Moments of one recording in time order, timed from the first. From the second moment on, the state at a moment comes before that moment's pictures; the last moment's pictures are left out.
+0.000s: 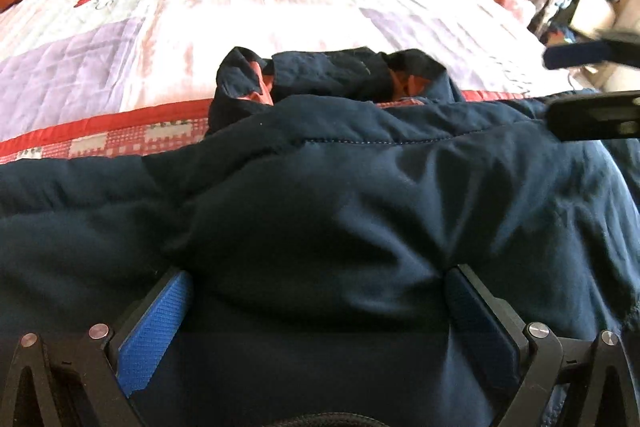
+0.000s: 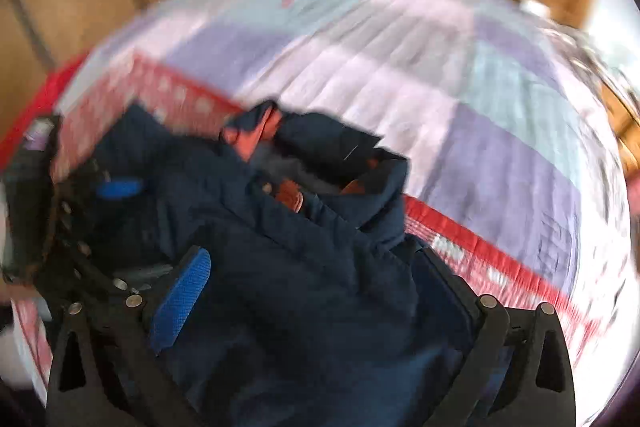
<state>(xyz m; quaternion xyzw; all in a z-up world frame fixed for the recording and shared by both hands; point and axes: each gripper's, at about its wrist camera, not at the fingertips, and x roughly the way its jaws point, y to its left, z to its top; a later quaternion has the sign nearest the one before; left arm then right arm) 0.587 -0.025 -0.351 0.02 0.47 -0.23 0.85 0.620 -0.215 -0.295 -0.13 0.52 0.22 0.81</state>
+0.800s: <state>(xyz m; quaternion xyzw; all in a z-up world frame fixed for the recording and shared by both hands) 0.581 -0.007 -0.339 -0.03 0.46 -0.24 0.86 0.623 -0.181 -0.301 -0.17 0.48 0.27 0.82</state>
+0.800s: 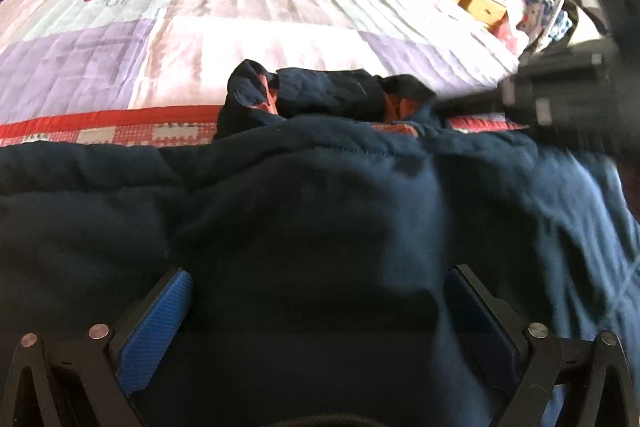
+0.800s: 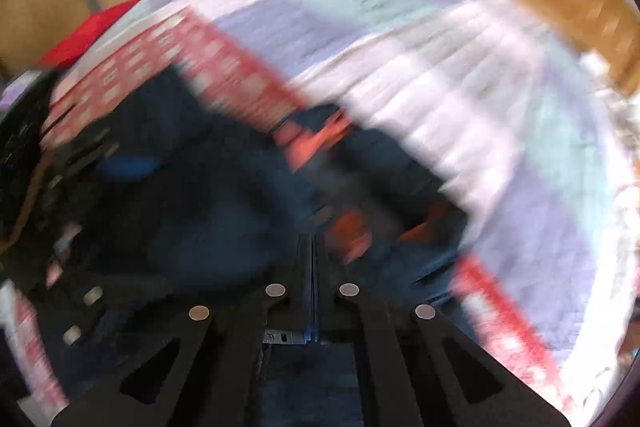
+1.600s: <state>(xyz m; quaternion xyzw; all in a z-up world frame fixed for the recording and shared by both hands) 0.561 -0.004 -0.341 -0.04 0.45 -0.25 0.85 0.636 -0.197 -0.332 -0.15 0.59 0.31 0.73</state>
